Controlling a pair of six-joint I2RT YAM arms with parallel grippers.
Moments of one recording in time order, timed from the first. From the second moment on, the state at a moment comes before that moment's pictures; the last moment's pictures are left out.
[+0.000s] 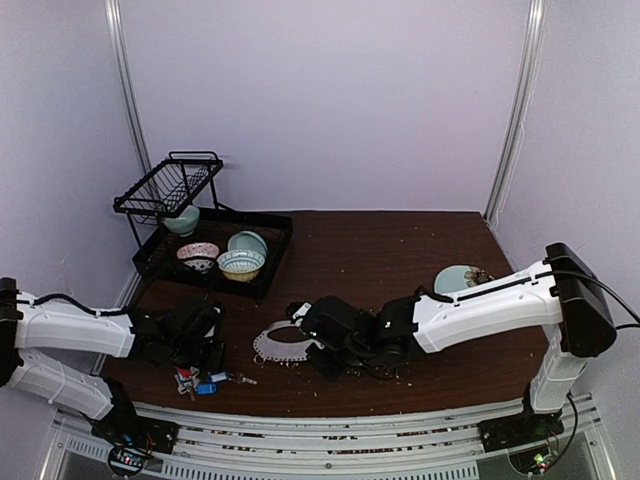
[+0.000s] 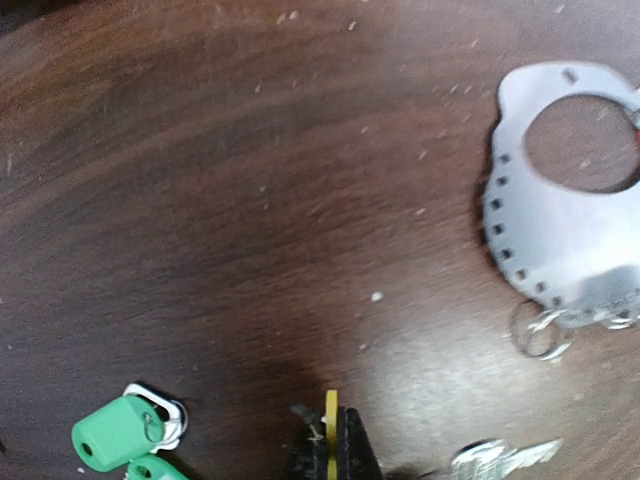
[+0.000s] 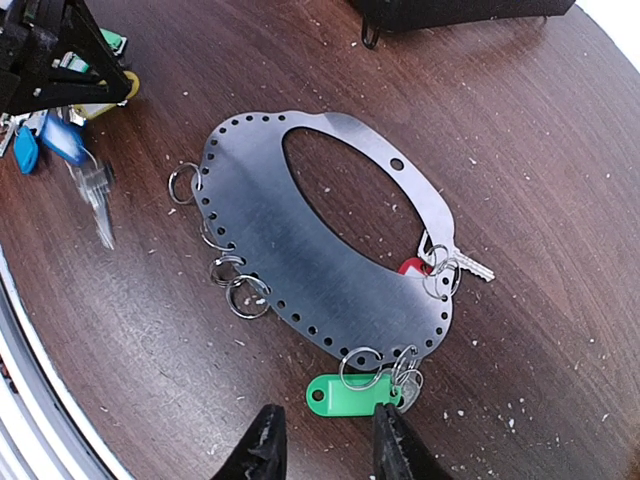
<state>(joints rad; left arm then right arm) -0.84 1.23 0.46 -0.31 -0.20 -0.56 1.27 1.81 1.21 -0.34 0.36 0.26</state>
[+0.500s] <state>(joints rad) -0.97 1.01 0.65 -0.23 -0.10 -0.39 1.26 1.55 1.12 -0.18 0.12 0.14</state>
